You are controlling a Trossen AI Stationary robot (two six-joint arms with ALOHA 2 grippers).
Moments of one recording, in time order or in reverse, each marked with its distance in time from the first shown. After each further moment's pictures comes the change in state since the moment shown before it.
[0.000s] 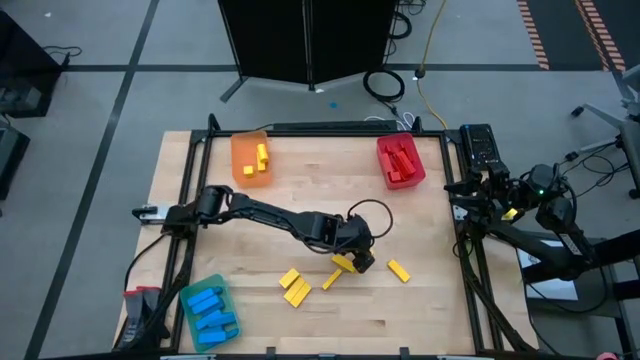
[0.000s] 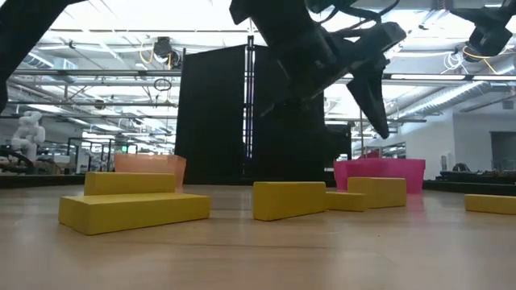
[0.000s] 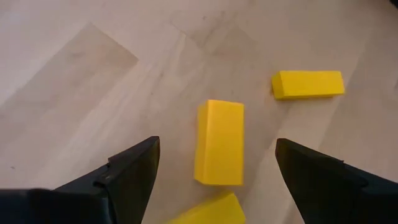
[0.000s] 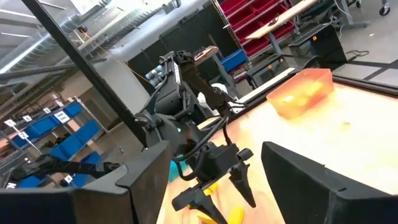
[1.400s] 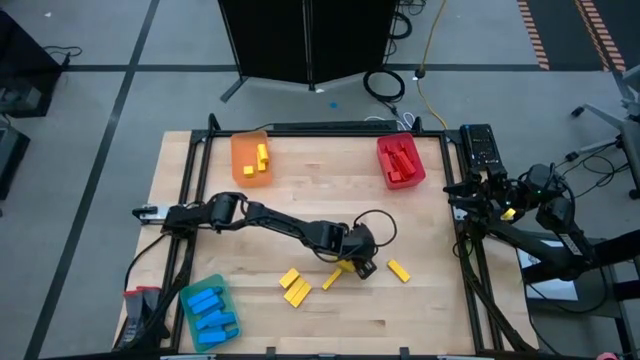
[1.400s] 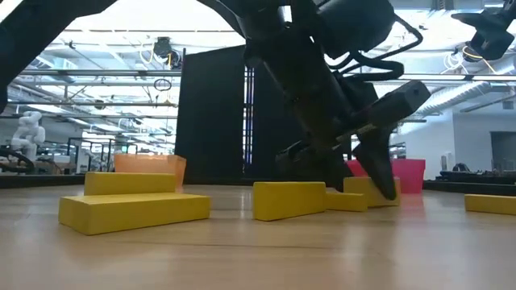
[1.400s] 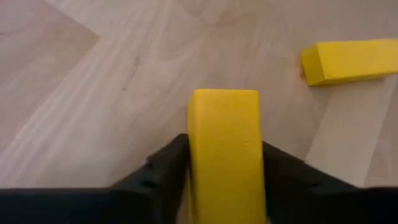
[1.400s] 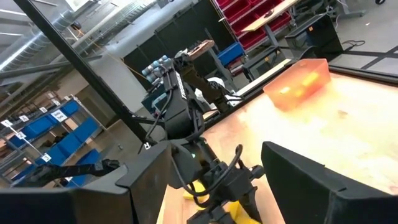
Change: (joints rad) left arm -0.012 0.160 0.004 0.103 0.030 0.060; right arm 0.000 0.000 0.000 -0.035 0.002 0.007
